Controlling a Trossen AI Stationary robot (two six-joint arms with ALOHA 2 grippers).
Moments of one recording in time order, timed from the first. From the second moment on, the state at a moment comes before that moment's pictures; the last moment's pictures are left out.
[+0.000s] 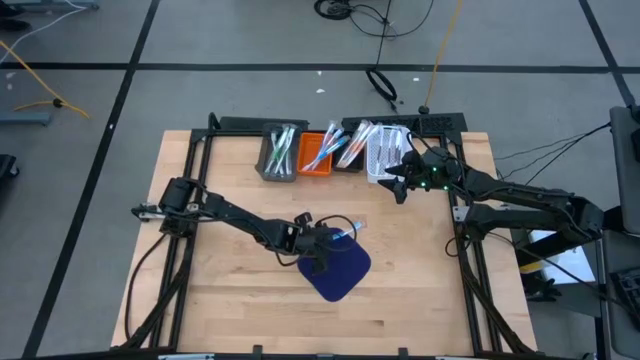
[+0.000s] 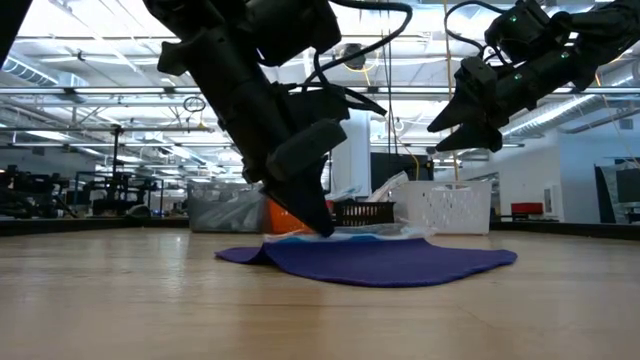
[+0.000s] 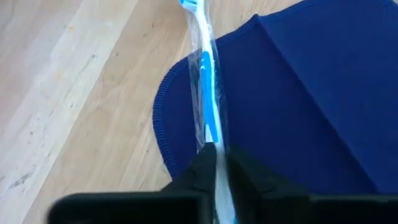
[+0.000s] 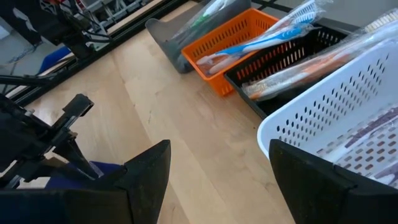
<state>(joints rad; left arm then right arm) -0.21 1.98 1.17 -0.18 -0.34 -0.43 -0.51 0.90 0.44 0.01 -0.18 0.32</state>
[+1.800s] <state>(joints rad) -0.11 1.67 1.17 0.05 -0.62 -0.25 -0.25 0.99 0.44 0.52 -0.21 0.45</state>
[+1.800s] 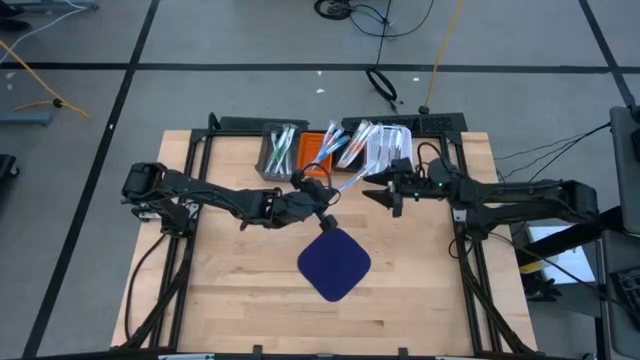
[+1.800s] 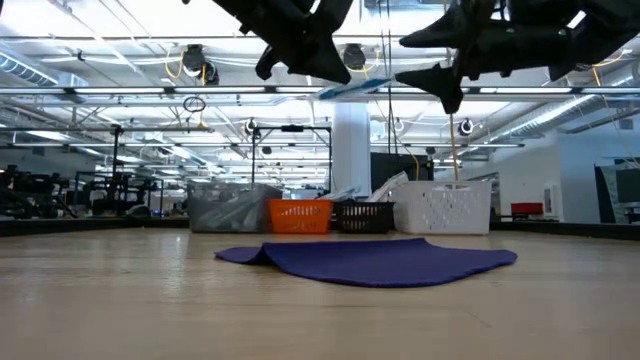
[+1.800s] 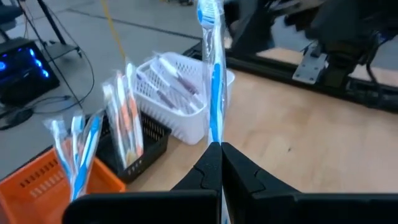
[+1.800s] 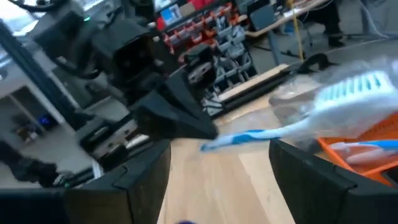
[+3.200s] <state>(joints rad) -0.13 1.59 1.17 -0.06 -0.66 -0.11 -0.24 1.15 0.44 0.79 -0.13 0.44</state>
